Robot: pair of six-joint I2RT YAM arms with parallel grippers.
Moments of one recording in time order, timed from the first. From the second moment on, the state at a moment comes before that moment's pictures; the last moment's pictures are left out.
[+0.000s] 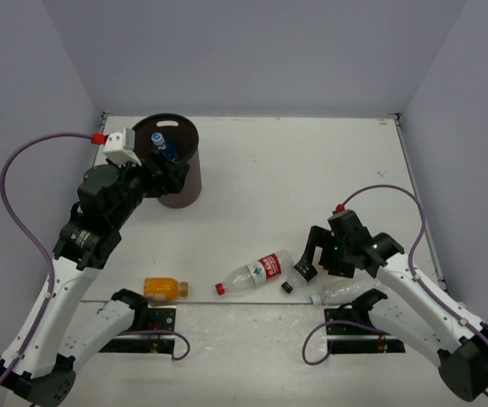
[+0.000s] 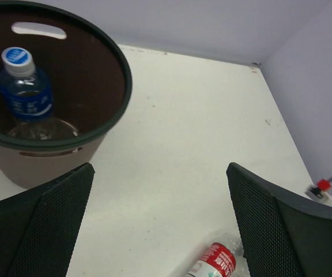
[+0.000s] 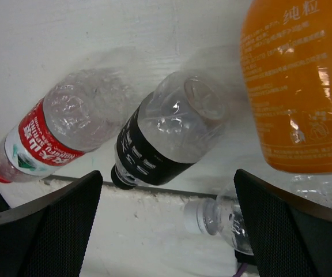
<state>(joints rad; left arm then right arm) -0.38 0.82 1.09 -0.45 -0.07 -0.46 0.52 0.82 0.62 -0.89 -0.07 0.78</state>
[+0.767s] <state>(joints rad) -0.38 0.77 0.89 -0.36 0.21 -0.49 0.53 0.85 0.44 -0.57 -0.06 1.02</state>
